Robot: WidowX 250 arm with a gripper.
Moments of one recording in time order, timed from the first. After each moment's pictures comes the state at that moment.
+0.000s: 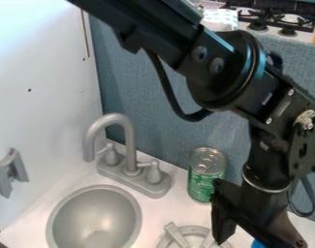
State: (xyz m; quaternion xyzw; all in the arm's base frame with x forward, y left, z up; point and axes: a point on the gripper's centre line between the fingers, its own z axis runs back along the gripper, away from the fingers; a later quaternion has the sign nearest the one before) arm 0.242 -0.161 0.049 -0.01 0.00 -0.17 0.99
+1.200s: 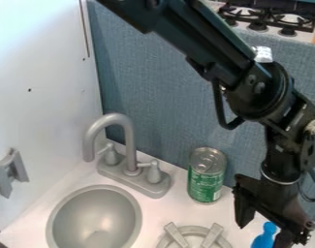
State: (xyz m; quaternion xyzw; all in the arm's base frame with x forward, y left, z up) arm 0.309 -0.169 0.006 -0.02 -0.02 -0.16 0.99
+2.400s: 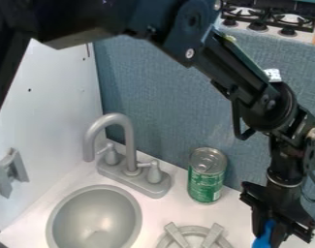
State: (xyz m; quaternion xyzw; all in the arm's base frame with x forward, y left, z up) arm 0.334 -0.175 -0.025 -0.04 0.01 -0.14 0.99
